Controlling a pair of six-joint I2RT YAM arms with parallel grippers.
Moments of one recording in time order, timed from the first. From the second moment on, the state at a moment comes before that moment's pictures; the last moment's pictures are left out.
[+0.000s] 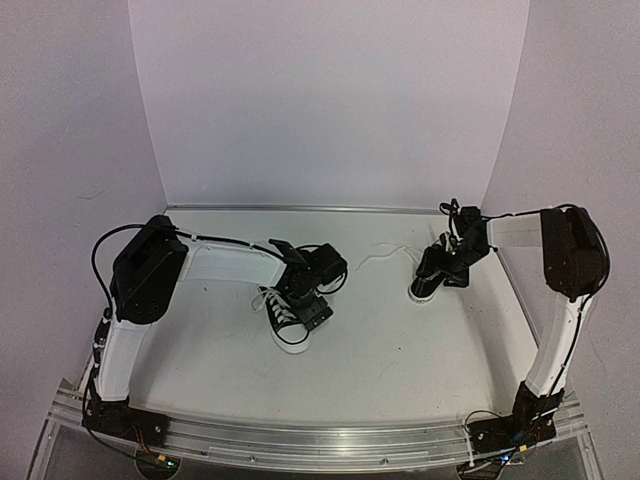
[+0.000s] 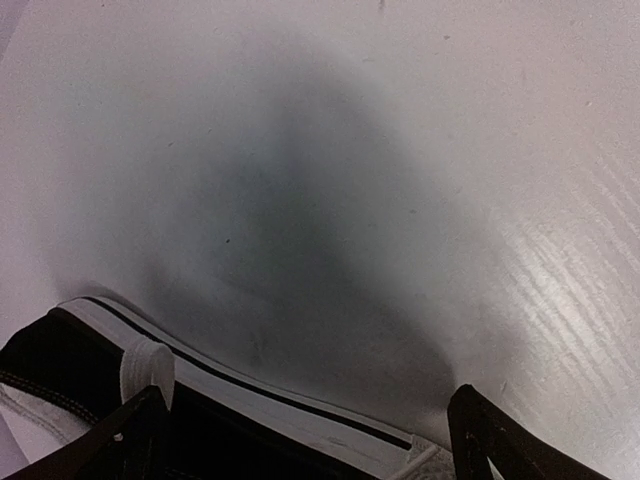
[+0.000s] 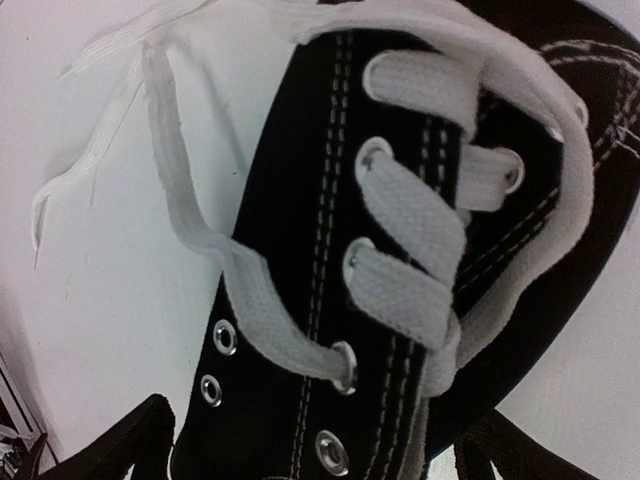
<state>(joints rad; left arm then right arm) -0.98 2.20 1.63 -0.68 -0.40 -0.02 0.15 1.98 1.28 -0.44 -0.27 0.35</state>
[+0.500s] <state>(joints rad) -0.62 2.06 1.42 -0.78 -0.56 -0.02 0.33 2.13 1.43 -0.32 -0.29 0.39</state>
